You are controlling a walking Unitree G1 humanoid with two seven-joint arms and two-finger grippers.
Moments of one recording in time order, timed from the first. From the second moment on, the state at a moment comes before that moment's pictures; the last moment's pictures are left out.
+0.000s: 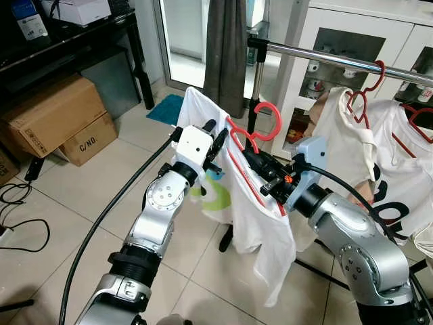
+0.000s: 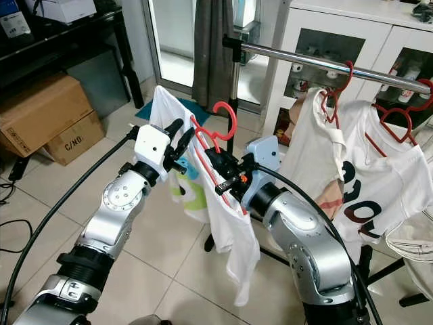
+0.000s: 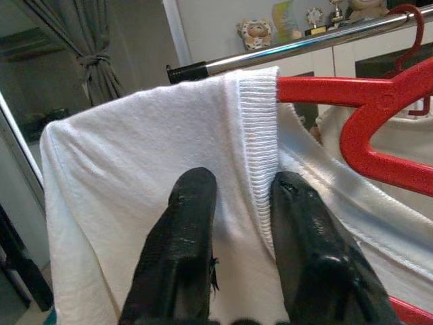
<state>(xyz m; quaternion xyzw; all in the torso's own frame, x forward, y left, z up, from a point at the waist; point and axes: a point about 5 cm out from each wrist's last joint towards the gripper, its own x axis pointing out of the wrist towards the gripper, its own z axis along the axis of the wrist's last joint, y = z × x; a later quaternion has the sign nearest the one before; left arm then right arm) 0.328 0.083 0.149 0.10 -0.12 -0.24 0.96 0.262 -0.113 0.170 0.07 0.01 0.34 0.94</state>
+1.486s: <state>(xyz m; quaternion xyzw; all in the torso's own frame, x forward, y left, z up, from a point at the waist) 0.358 0.187 0.173 0.03 -0.04 -0.11 0.99 0.240 -0.127 0.157 0.06 0.03 0.42 0.90</state>
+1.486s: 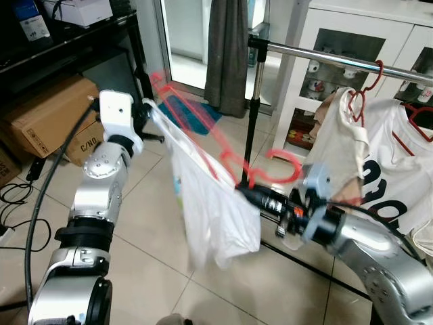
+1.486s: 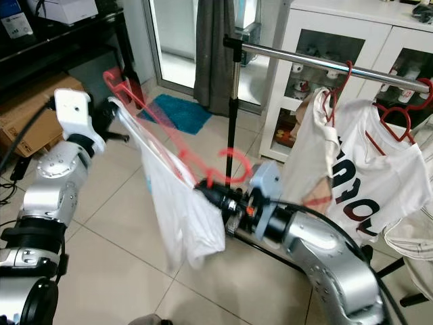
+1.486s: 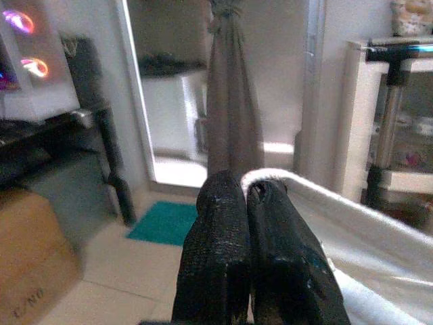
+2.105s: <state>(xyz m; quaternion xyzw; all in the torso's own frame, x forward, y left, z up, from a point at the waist) 0.304 0.147 0.132 -0.05 0.01 -0.20 0.98 0.278 -0.180 0.160 0.14 -0.03 0.05 0.99</state>
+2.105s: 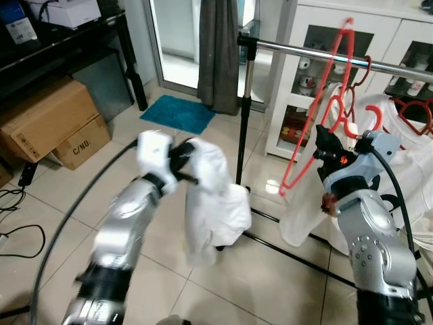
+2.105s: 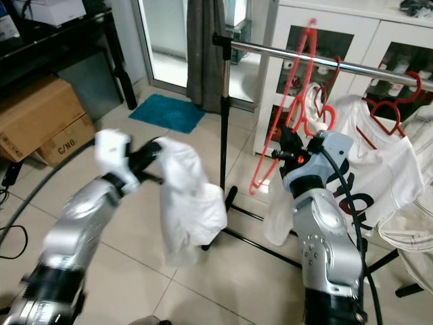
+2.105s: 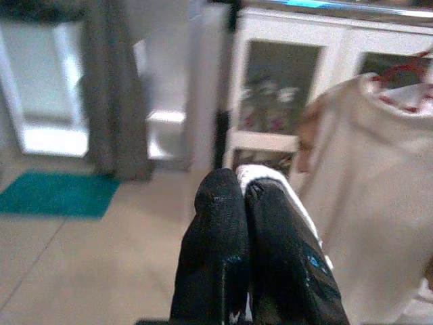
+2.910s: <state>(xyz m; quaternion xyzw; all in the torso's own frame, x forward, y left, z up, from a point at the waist) 0.279 0.148 0.120 -0.19 0.00 -0.09 0.98 0.247 -0.162 0.127 0.08 0.03 0.04 1.00</state>
